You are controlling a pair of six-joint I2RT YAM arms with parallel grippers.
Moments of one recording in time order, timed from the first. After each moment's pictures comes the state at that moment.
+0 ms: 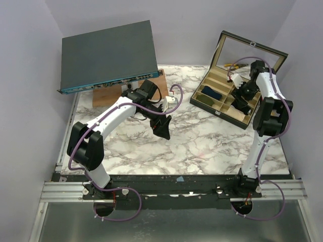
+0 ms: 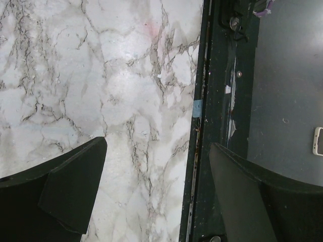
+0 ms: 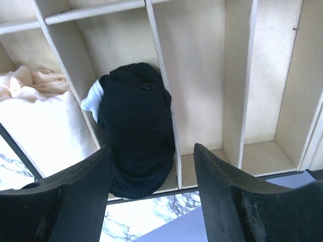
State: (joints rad) left arm -0.55 1.67 1.40 -0.90 0.93 0.48; right arm -0.20 2.17 1.91 -1.10 -0.20 -1.07
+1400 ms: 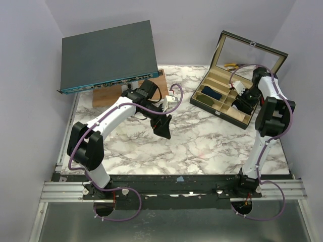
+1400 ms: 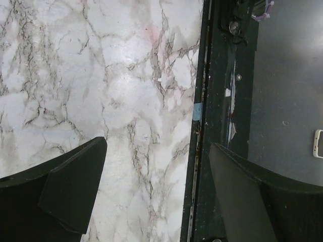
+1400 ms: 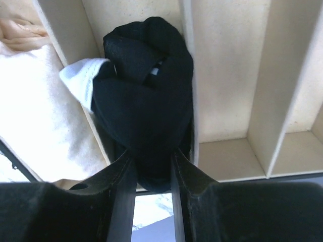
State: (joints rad) left arm -0.55 1.67 1.40 -0.88 0.94 0.47; right arm -0.24 2.16 1.83 -1.10 -0.15 -1.15
